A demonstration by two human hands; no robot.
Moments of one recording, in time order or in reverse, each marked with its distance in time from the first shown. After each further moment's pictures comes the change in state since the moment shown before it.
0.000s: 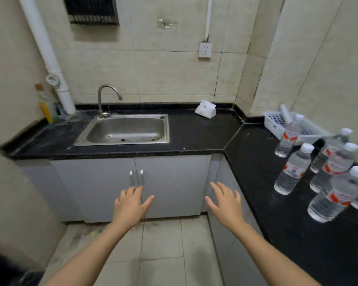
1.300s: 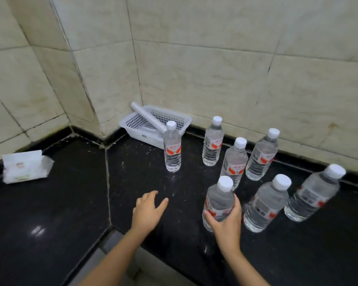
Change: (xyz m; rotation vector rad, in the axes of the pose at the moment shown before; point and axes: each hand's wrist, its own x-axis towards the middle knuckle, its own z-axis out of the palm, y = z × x) left_hand 0.313 0.394 0.168 -0.112 -0.548 0.770; right_hand 0.156 0.218 -0.026 0.612 1.085 1.091
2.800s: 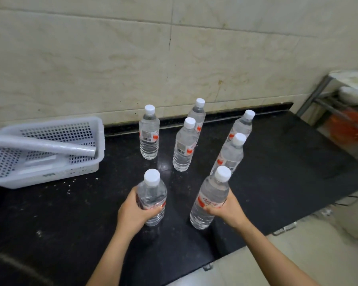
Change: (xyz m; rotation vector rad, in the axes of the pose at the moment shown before) left_hand 0.128 0.001 -0.021 -0.402 -0.660 0.430; right_hand -0.034 -0.037 0.022 0.086 0.230 0.308
